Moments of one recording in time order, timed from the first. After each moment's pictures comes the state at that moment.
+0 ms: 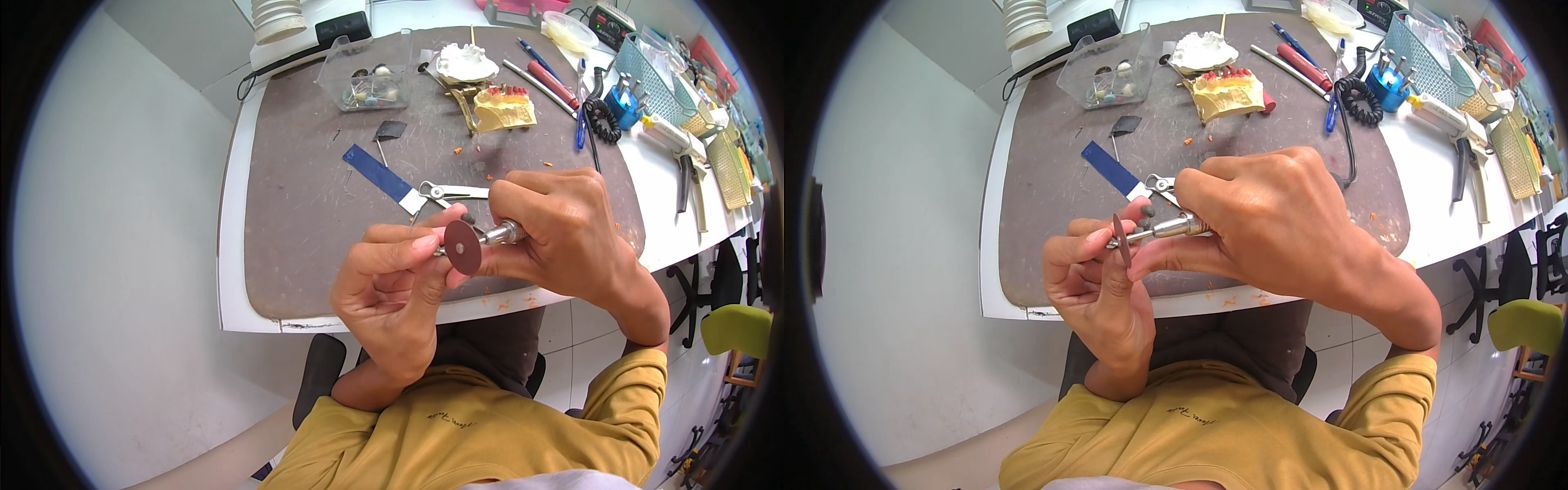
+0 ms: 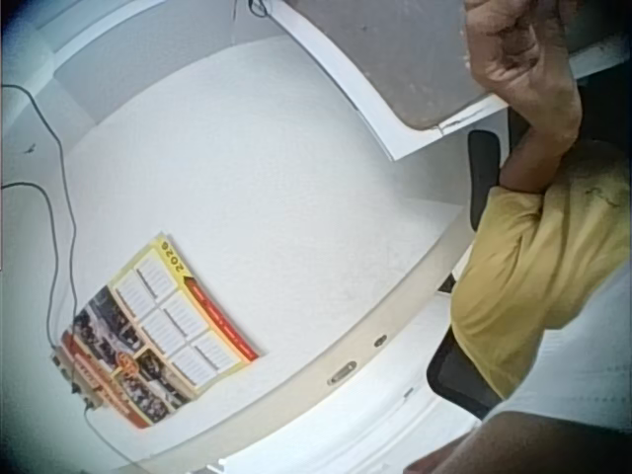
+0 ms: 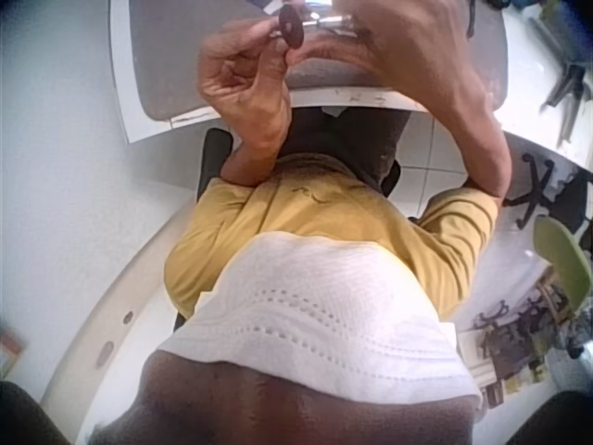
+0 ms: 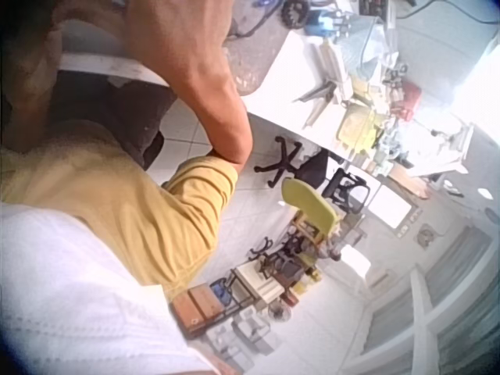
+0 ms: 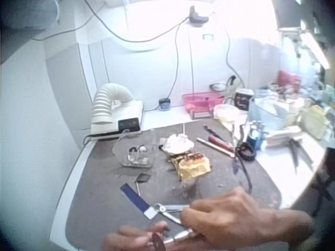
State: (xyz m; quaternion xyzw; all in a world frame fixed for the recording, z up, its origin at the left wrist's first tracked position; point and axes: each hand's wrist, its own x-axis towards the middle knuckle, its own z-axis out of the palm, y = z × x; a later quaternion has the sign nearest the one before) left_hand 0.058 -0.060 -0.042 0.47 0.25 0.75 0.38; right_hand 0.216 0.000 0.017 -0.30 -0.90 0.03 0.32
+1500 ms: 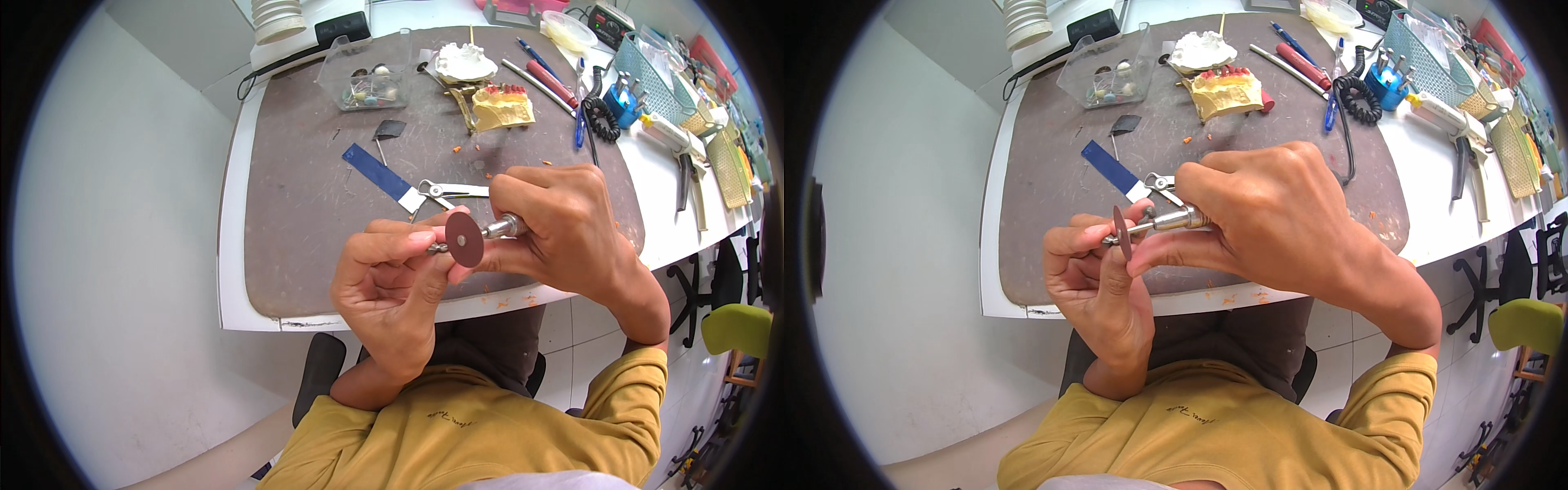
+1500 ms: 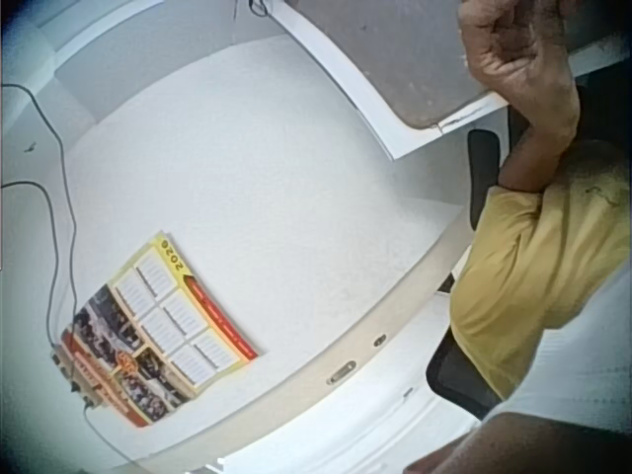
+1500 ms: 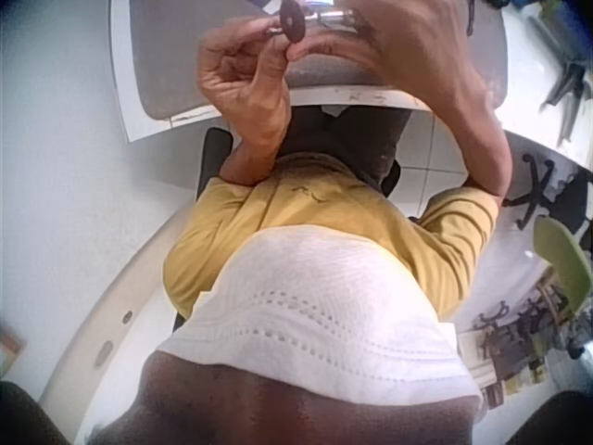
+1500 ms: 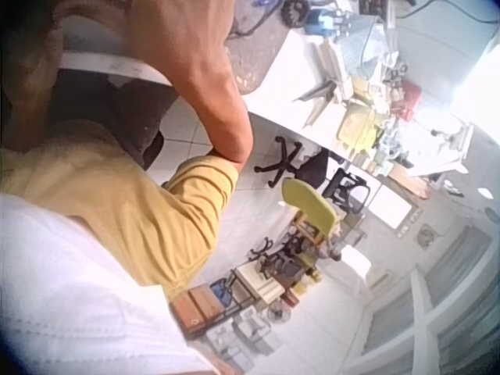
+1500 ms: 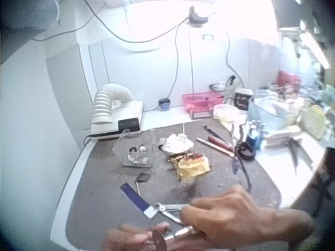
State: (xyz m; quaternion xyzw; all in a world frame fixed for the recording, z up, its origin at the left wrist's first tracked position) left_hand 0.059 -0.061 -0.041 0.46 0.25 0.75 0.40; right_hand 0.218 0.000 0.018 -0.30 -0.90 0.04 0.32
